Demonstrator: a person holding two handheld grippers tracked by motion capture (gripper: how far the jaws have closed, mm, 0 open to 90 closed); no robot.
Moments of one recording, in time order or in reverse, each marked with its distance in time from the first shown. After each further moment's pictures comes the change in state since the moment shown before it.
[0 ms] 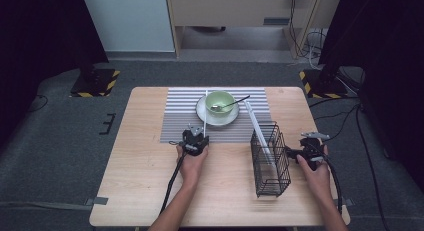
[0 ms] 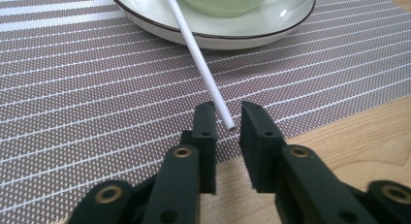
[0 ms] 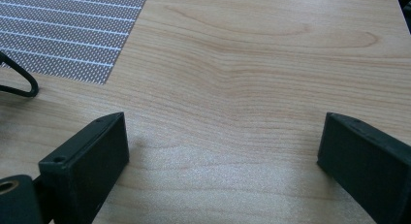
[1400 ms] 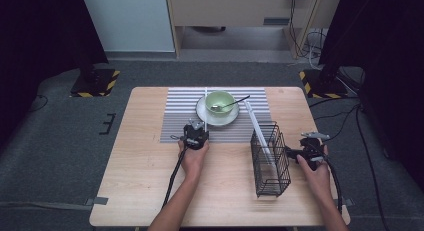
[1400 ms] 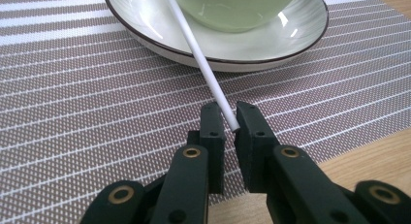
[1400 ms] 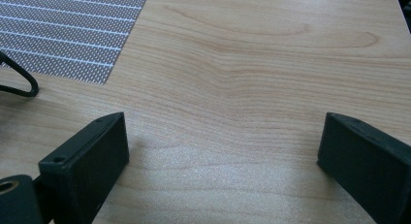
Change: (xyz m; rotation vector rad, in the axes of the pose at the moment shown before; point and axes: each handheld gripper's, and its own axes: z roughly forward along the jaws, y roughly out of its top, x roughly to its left) left arm 0.004 0.015 0.014 0.009 0.007 -0.013; right arm 0.000 0.000 0.000 0.000 0.000 0.000
